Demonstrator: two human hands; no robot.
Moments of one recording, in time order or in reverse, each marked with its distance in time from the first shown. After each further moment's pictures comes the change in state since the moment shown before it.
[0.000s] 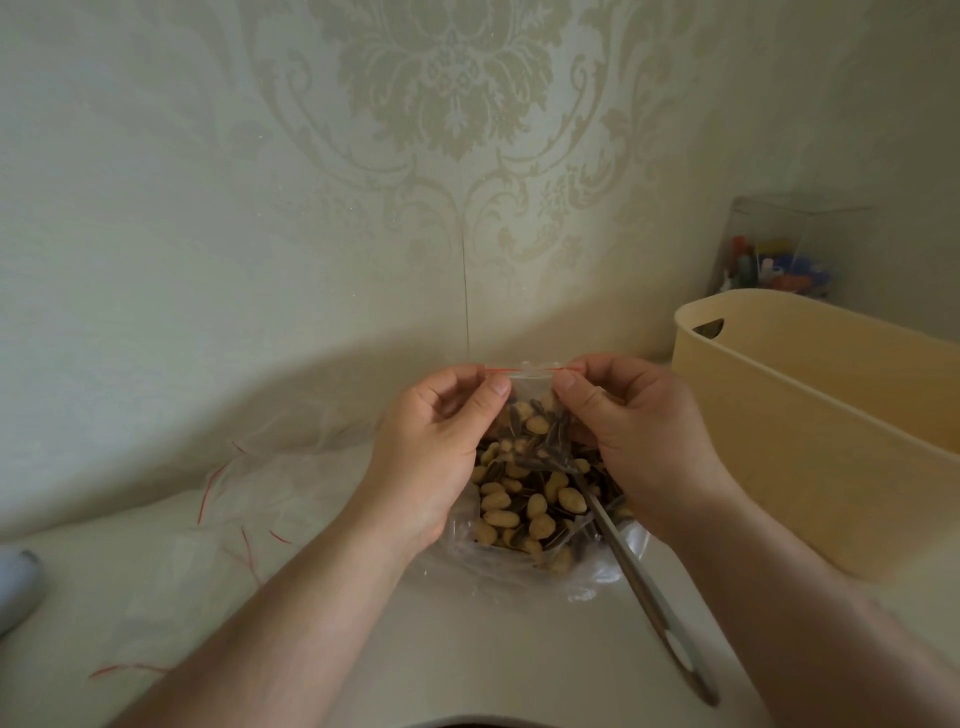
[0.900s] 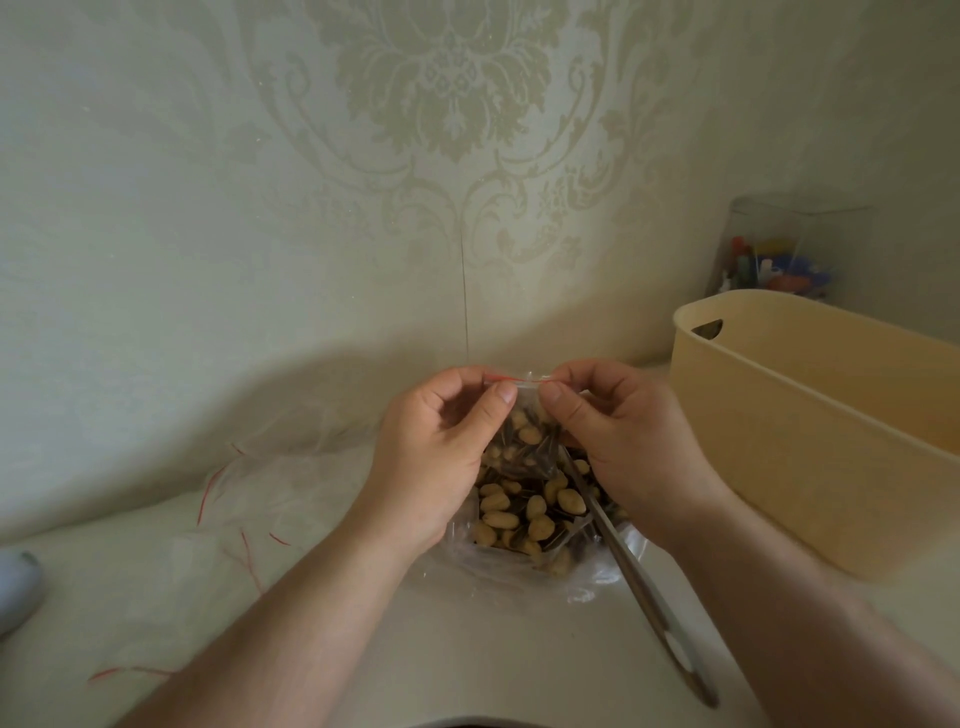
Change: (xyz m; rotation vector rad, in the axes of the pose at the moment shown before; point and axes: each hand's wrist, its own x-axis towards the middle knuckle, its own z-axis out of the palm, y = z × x) left_hand -0.003 0.001 -0.001 0.109 -0.041 0.143; right_hand -0.004 -0.002 0.004 -0.056 -0.070 -0.015
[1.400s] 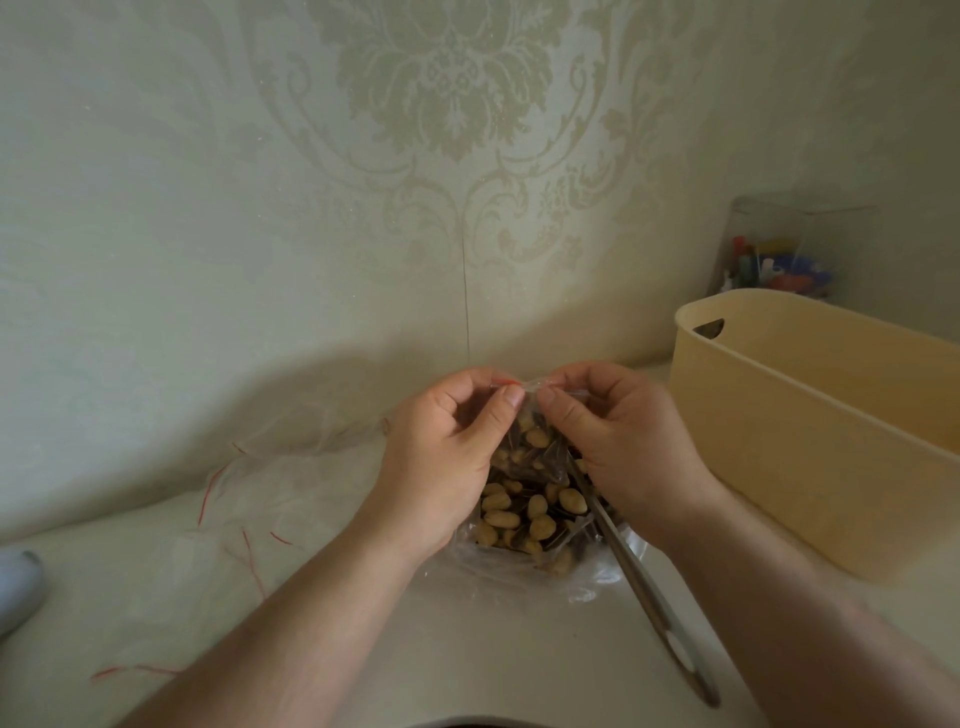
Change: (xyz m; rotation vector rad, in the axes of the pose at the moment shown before) left_hand -0.002 -0.001 0.005 0.003 -0.022 -0.022; right_hand -0.003 -0.003 0.004 -0.027 0.020 0.020
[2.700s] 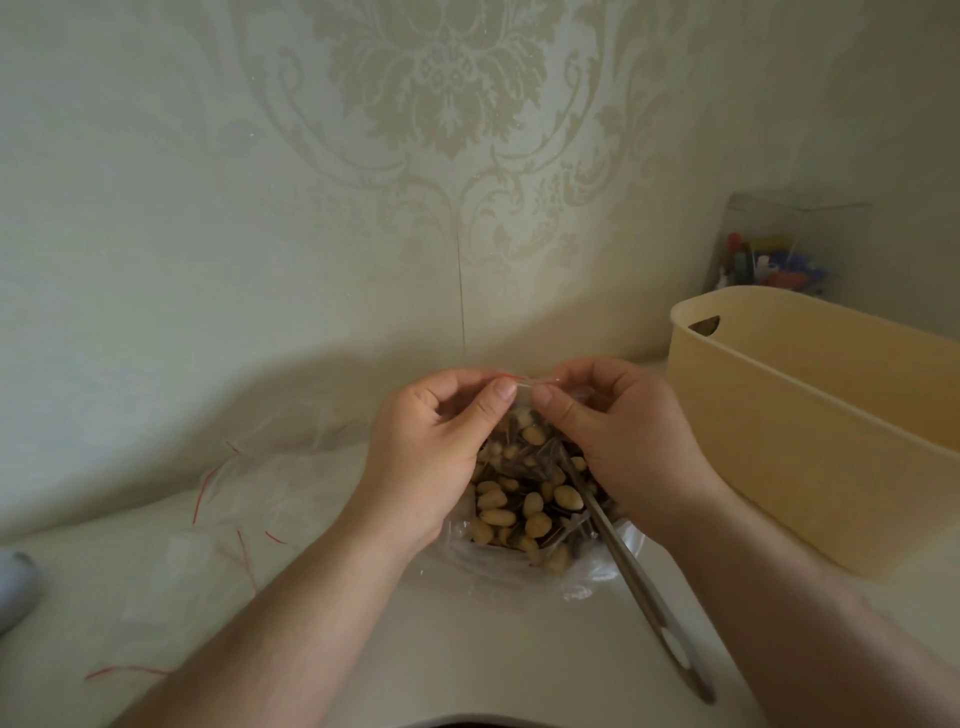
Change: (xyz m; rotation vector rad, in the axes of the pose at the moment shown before) left_hand 0.001 0.006 -0.003 -0.022 0.053 -0.036; right_hand 0.000 -0.006 -0.002 -0.084 0.051 -0.001
